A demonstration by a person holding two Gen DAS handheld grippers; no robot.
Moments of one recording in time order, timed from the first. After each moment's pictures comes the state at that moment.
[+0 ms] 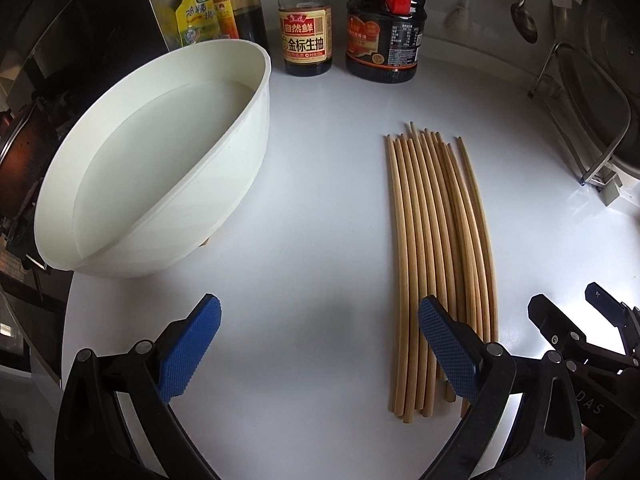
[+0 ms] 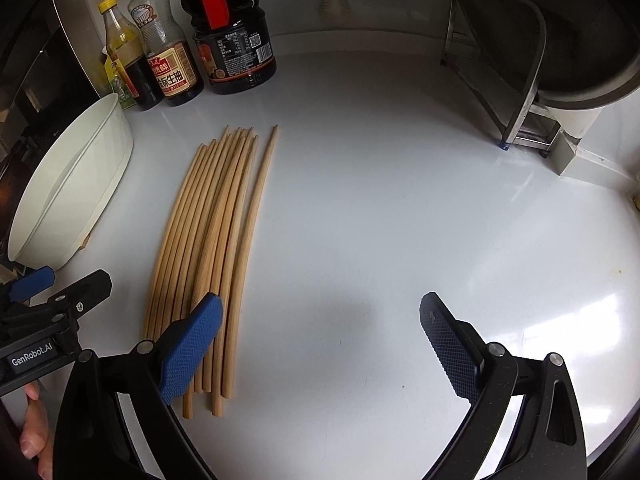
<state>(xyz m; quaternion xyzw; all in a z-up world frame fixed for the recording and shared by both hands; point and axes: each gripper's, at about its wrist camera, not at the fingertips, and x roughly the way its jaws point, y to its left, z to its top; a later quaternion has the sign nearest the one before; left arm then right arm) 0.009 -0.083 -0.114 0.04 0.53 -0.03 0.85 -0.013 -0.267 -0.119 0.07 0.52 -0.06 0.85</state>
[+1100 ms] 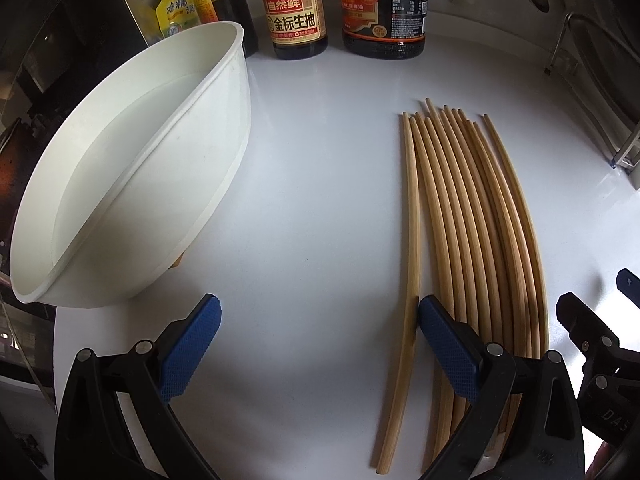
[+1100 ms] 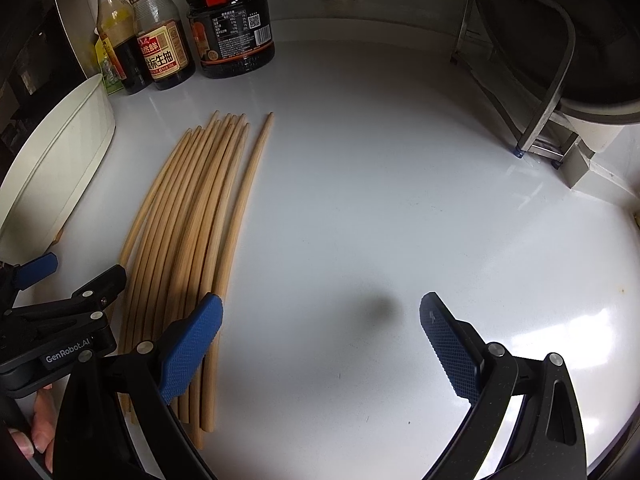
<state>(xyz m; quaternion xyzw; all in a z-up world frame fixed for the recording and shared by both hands) 0.037 -0.089 -0.148 0.08 0.53 -0.02 0.85 0.004 -0.259 -0.147 0.04 0.53 -0.07 0.85</state>
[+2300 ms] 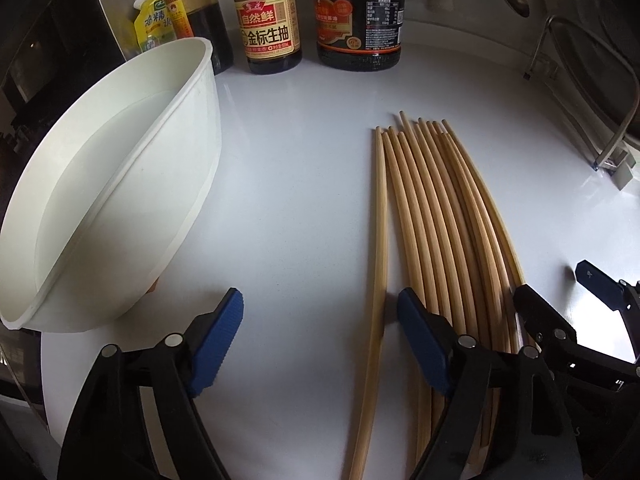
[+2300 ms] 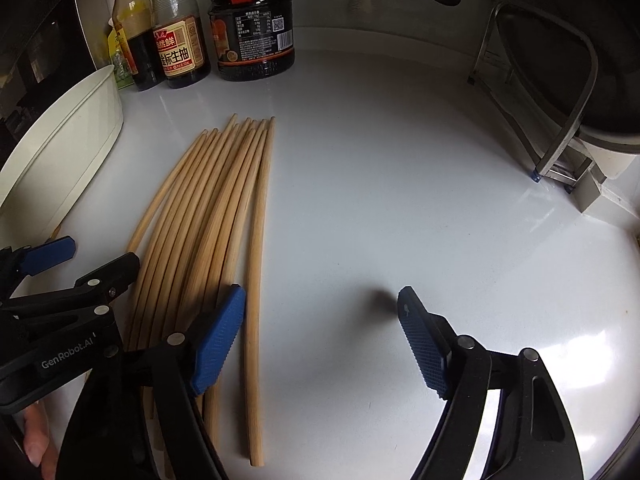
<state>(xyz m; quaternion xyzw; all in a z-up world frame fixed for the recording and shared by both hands) 0.043 -0.102 -0.144 0.08 0.51 -0.06 0.85 0.012 -0.243 -0.144 0.01 0.51 -0.05 0.86</state>
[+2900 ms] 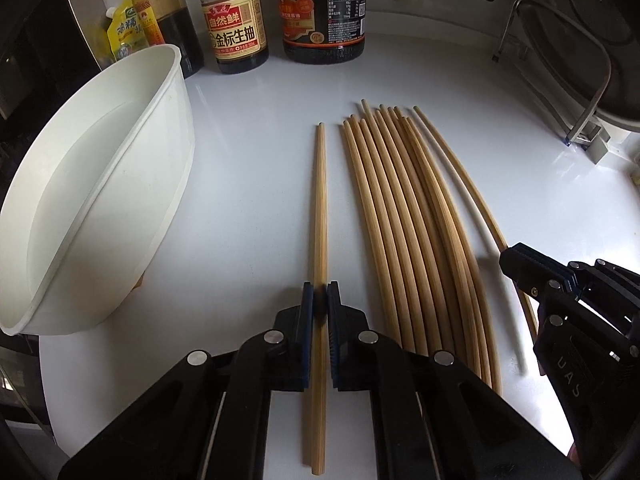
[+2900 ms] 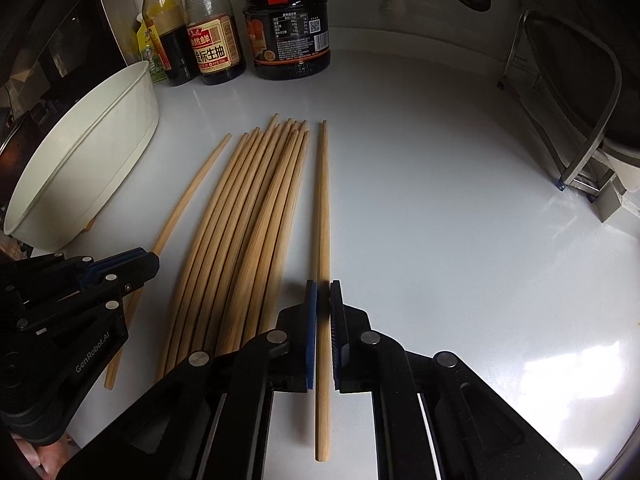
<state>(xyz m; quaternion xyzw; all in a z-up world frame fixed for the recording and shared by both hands) 0.033 -0.106 -0.137 0.09 0.53 -0.11 0.84 0.013 -0.236 -0.136 0.03 0.51 -0.01 0.86</state>
